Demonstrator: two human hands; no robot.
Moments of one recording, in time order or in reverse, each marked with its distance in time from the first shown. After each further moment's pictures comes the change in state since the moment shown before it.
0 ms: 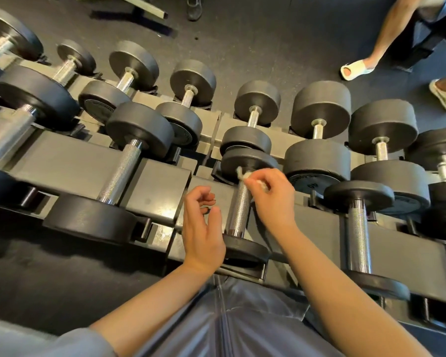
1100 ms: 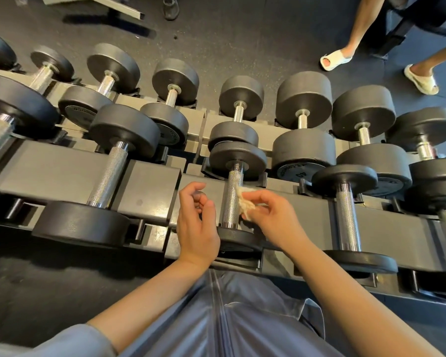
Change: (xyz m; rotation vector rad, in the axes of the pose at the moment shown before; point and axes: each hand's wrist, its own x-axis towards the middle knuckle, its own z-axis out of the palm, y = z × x) left_hand 0.000 0.001 -0.003 -0.012 -0.057 0.034; right_hand -0.046 0.000 -0.029 0.136 -0.296 0.298
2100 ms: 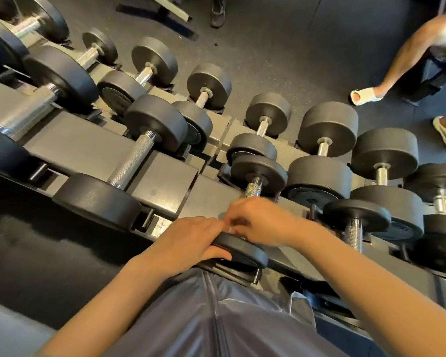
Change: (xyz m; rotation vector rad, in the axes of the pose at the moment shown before) left_hand 0.010 -0.002 -0.055 0.779 -0.776 0.311; right_hand 0.041 -0.050 -0.002 -0.918 -0.684 -0.601
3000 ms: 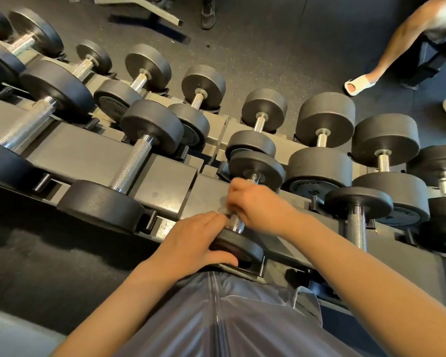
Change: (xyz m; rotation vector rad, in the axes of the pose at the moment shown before) left_hand -0.001 0.006 0.003 0.028 0.138 0.018; right_hand 0.007 0.005 0.007 -0.166 0.218 0.011
